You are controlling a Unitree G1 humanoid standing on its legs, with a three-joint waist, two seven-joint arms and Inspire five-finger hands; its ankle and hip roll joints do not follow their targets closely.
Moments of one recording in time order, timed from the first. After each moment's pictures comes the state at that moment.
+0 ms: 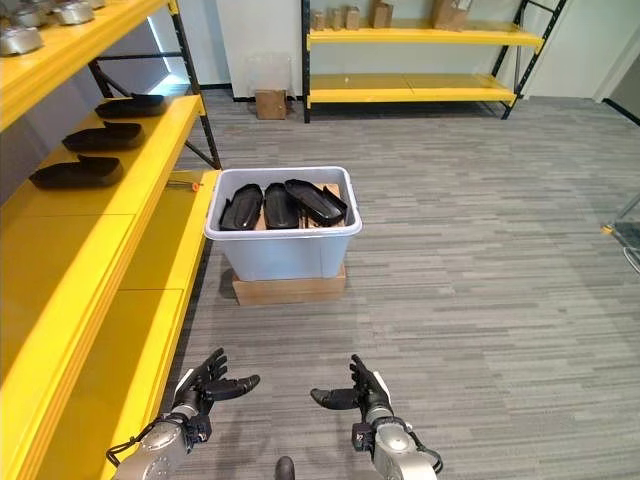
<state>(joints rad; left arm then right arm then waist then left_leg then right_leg) 0.06 0.31 -0.28 0.50 -0.54 0.00 0.12 0.07 -0.20 0.30 0.43 0.36 0.08 -0.14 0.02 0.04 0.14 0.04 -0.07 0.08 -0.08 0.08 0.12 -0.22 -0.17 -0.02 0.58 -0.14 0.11</state>
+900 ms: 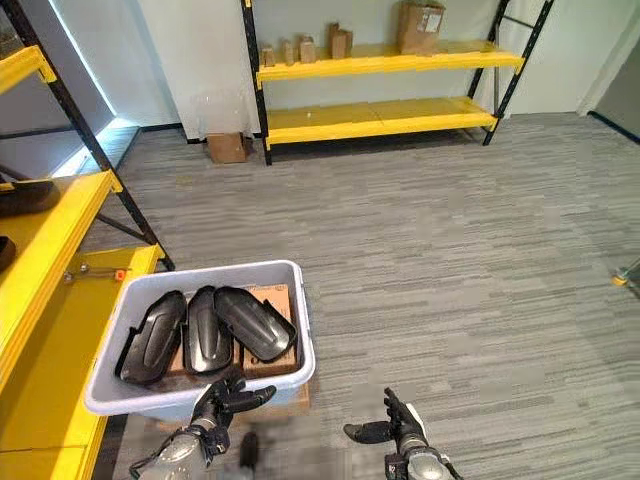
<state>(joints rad) 0.08 0.22 -0.29 0.57 -0.54 0.01 0.10 0.14 -0.28 0.26 0.48 0.37 0.09 -0.15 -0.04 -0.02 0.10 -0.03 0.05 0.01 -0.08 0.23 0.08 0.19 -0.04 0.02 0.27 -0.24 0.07</state>
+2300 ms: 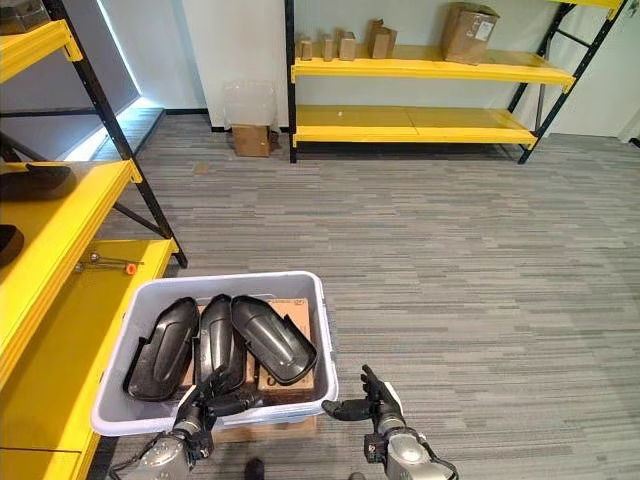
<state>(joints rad) 0.11 0.26 -0.28 0.52 -0.54 0.00 0.10 0.11 -0.29 0.29 0.42 0.36 0.09 -0.13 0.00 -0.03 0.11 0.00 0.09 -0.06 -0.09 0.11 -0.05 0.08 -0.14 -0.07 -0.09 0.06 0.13</state>
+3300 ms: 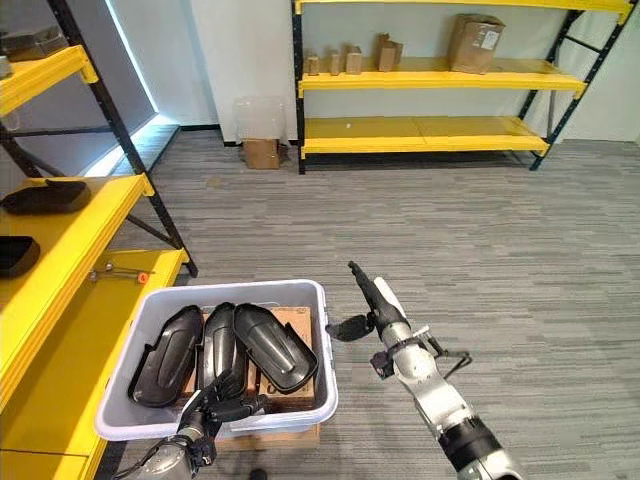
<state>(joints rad) 0.15 0.25 -0.26 0.50 -0.52 0.00 0.07 -0.31 -0.51 0.42 0.24 0.02 0.05 -0.09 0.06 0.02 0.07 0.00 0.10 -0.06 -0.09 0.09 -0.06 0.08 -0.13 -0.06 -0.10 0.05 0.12</state>
